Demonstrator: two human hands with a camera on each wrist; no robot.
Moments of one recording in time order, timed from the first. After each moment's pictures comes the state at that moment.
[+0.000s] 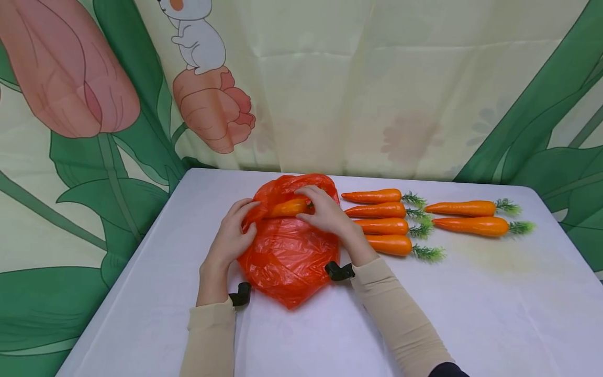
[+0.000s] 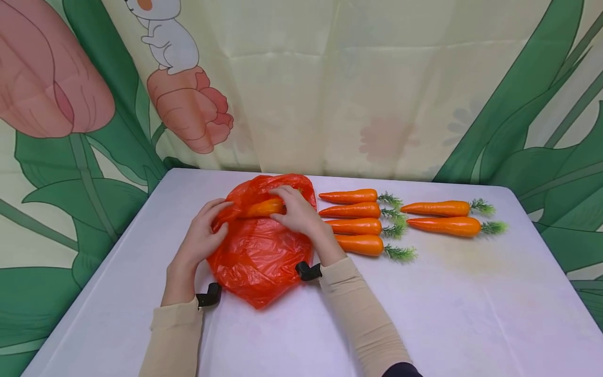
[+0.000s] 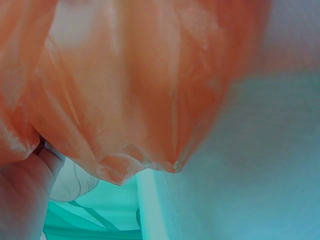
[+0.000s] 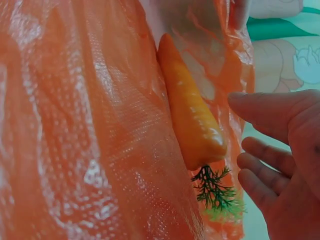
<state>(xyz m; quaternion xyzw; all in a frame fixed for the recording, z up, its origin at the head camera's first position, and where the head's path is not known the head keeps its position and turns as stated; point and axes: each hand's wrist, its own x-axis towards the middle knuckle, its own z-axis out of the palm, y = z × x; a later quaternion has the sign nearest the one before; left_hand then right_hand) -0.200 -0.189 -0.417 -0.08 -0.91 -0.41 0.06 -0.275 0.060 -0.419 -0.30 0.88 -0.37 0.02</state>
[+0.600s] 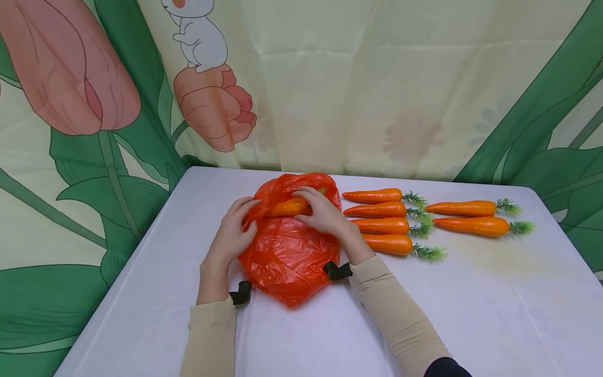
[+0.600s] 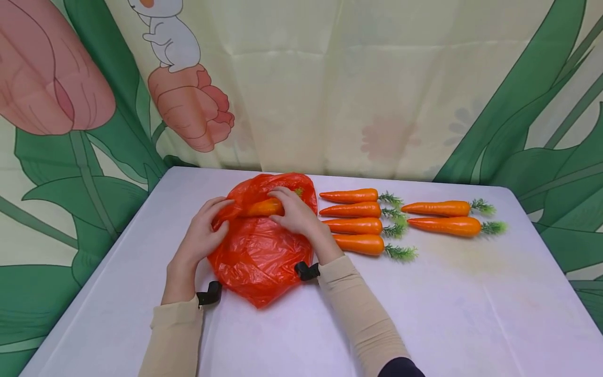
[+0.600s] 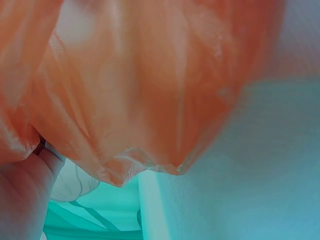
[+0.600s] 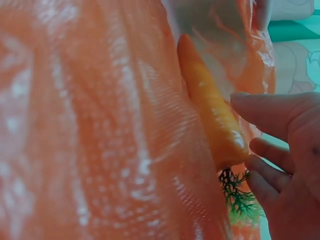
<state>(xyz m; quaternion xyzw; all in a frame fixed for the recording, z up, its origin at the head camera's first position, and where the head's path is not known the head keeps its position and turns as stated) -0.201 -0.192 -0.416 -0.10 -0.90 -0.41 0.07 -0.280 0.053 -0.430 -0.31 0.89 -0.34 0.03</state>
